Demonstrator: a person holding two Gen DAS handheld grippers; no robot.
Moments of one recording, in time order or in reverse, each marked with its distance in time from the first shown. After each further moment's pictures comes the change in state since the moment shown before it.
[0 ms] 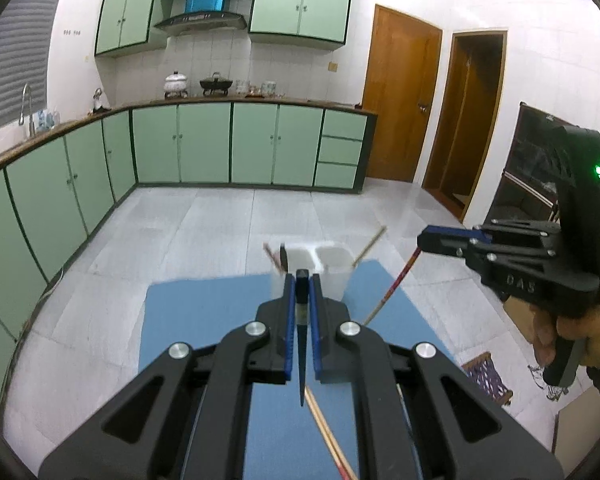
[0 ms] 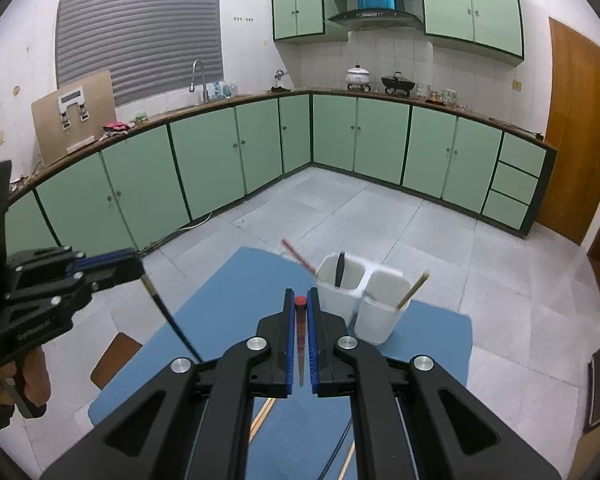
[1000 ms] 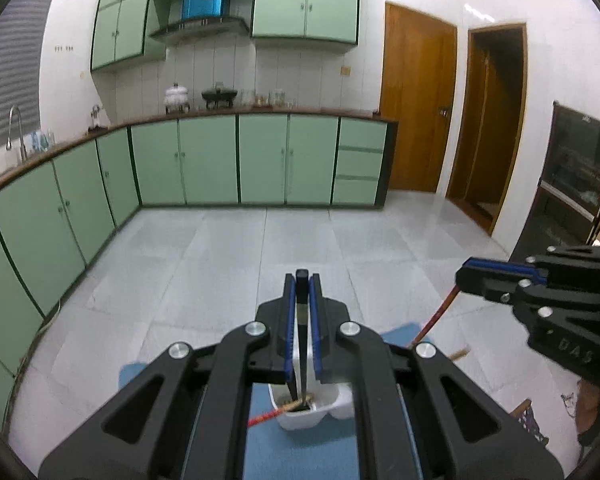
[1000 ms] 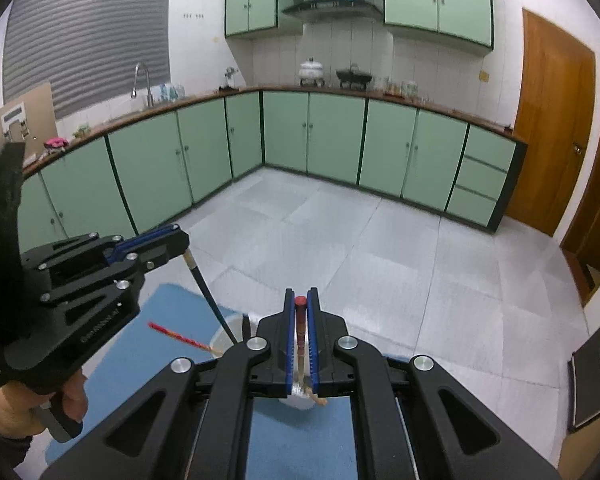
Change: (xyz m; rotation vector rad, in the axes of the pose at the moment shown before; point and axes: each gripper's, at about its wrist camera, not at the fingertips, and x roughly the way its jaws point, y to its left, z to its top) left arm 0.198 -0.019 0.081 0.023 -0.012 0.079; right arm 0.114 -0.102 0.052 0.053 0.051 -0.130
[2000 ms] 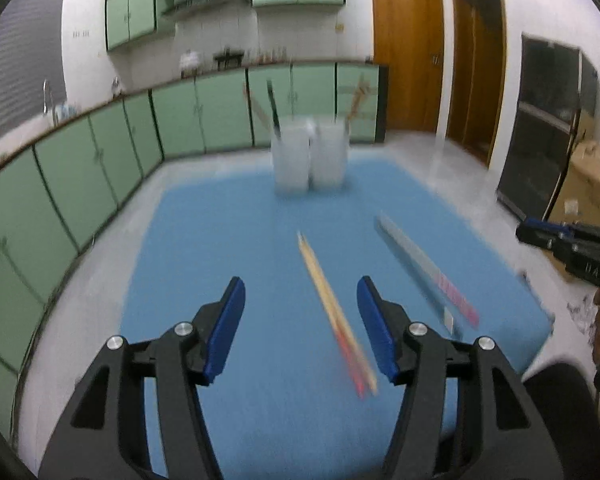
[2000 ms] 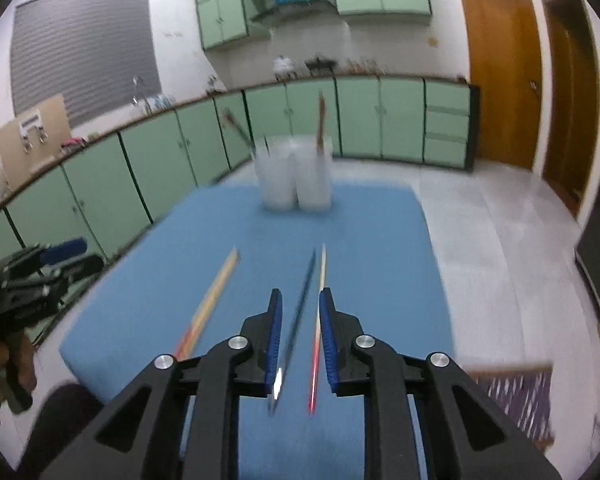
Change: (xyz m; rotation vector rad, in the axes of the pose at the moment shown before) left arm -0.232 -0.042 -0.304 0.055 0.142 0.075; right arm -0.172 0.056 -0.364 0.210 -0.019 -0.013
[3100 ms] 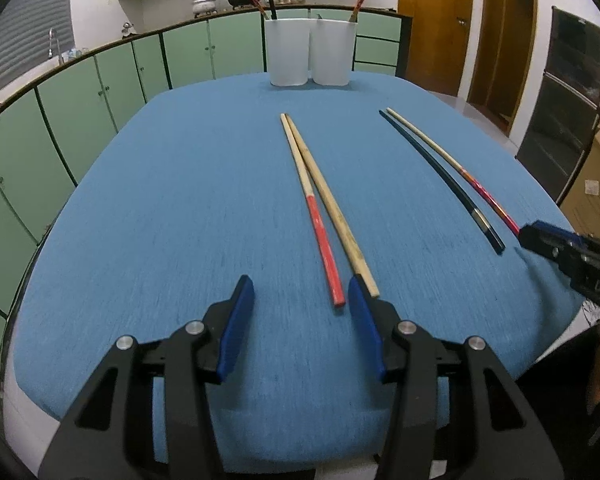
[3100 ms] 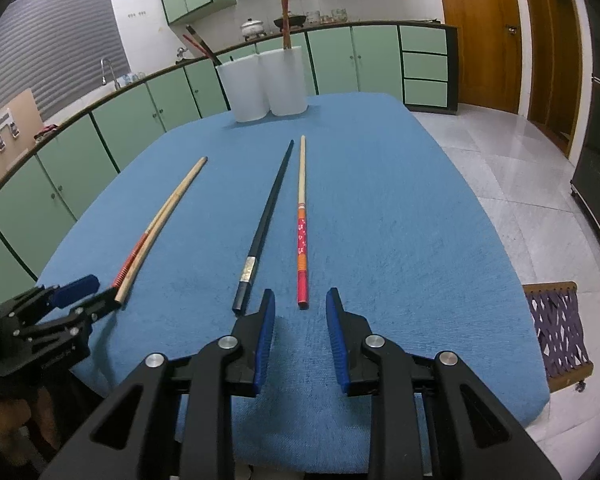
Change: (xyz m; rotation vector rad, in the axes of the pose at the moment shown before) left arm 0.069 -0.034 -0.075 -0.070 0.146 0.046; right arm 0.062 -0.015 -0.060 0.079 0.097 -0.029
